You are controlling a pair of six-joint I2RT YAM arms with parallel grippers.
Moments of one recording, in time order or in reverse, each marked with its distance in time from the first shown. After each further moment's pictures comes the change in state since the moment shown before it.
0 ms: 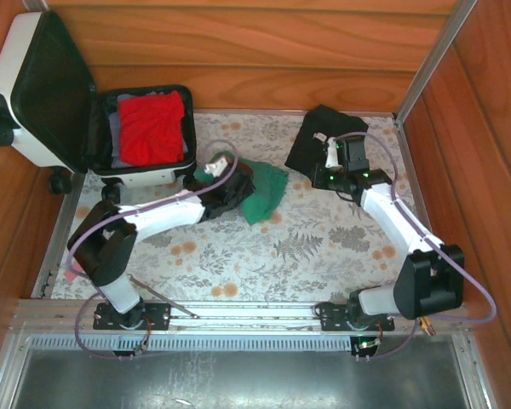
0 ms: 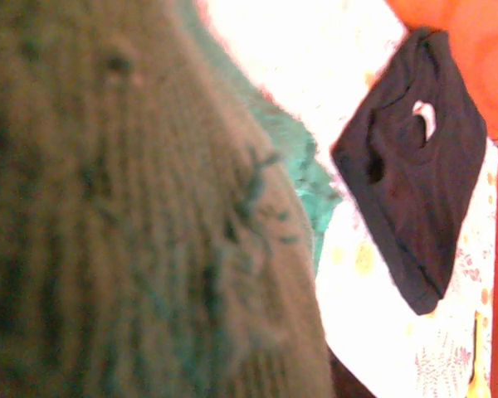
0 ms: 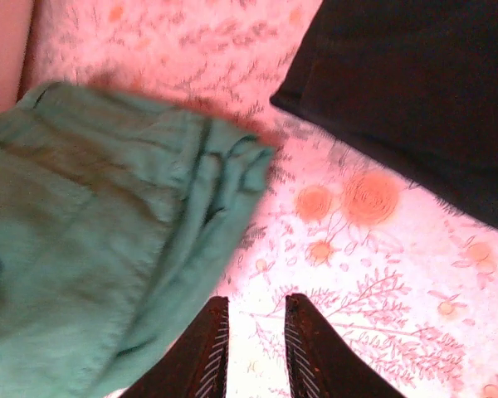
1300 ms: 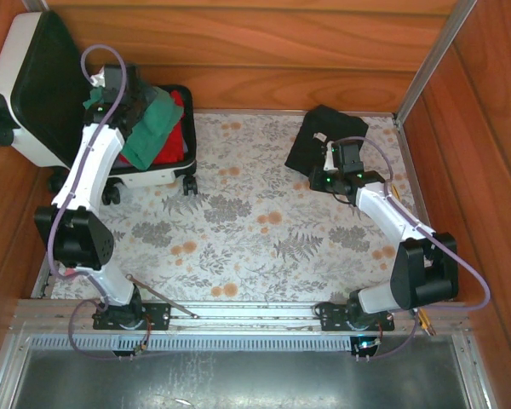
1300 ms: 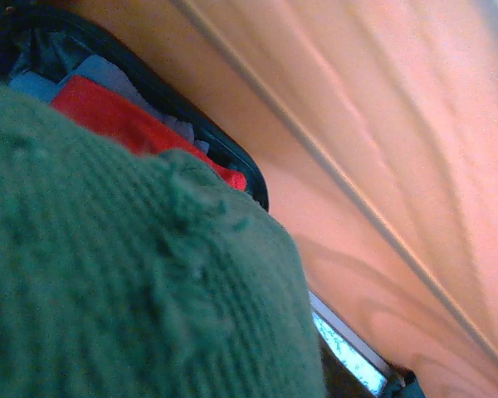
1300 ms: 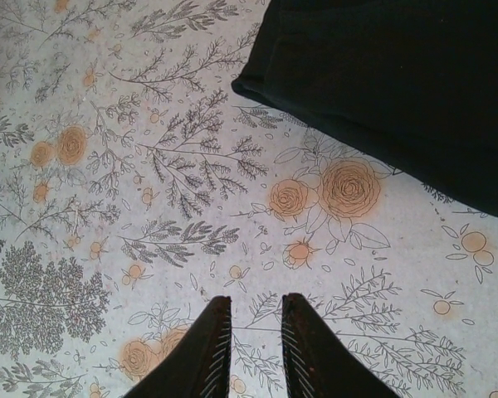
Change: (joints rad) left arm 0.709 0.060 0.637 -0.344 0.162 0.308; right arm 0.000 0.079 -0.034 0.056 0.030 0.044
